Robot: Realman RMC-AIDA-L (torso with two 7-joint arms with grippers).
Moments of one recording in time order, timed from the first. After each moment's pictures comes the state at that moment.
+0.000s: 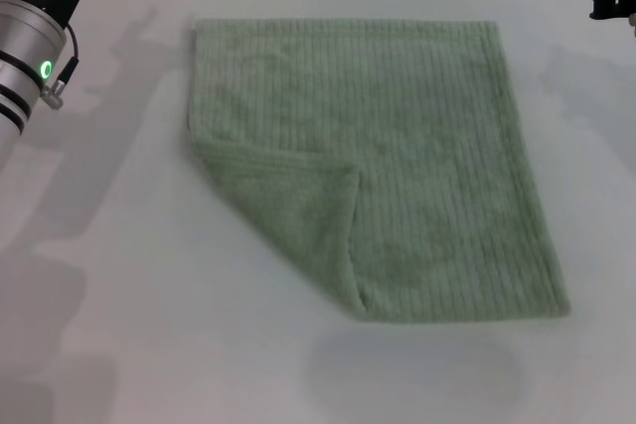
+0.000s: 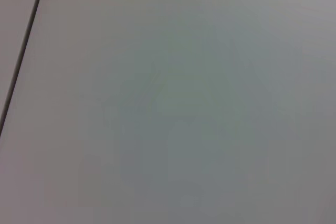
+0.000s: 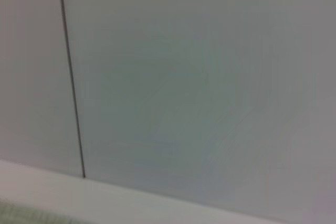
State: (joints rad) left arm -0.63 -2.08 -1.95 -0.19 0.29 -1.05 2.60; right arm 0.35 2.07 -1.43 -1.32 -2.56 -0.58 2.72
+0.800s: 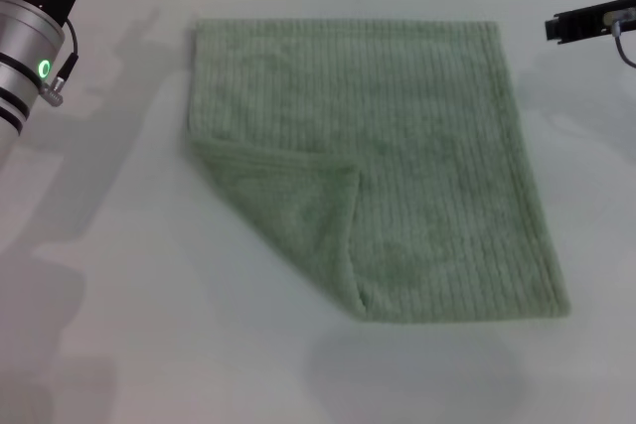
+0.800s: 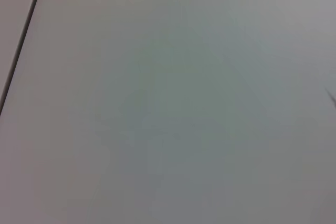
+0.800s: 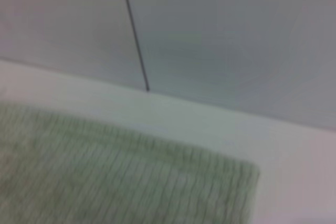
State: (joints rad) left arm -0.62 -2.08 -1.95 -0.19 0.29 -1.11 2.60; right arm 0.65 2.04 -1.18 -1.14 -2.56 -1.07 2.68
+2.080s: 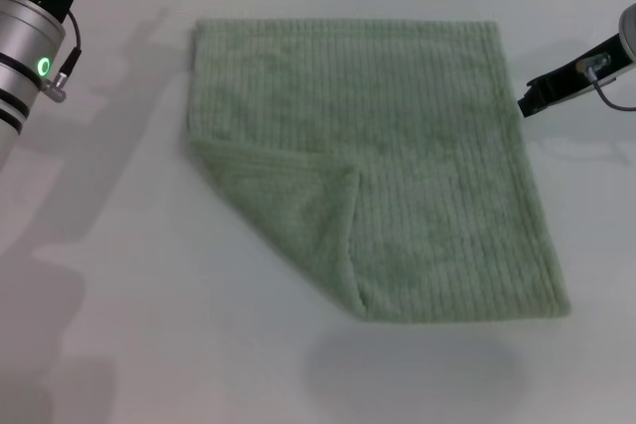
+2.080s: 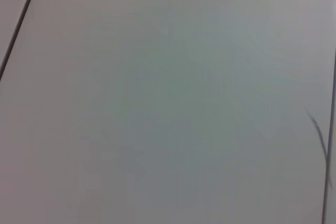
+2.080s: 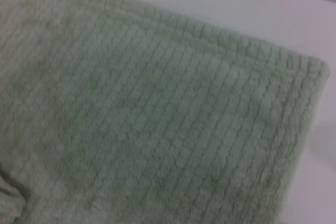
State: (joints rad) left arm -0.62 -2.08 -1.94 -0.18 0.29 -1.17 2.57; right arm 0.92 1.94 -1.13 -0.67 -2.56 -1.21 2.56
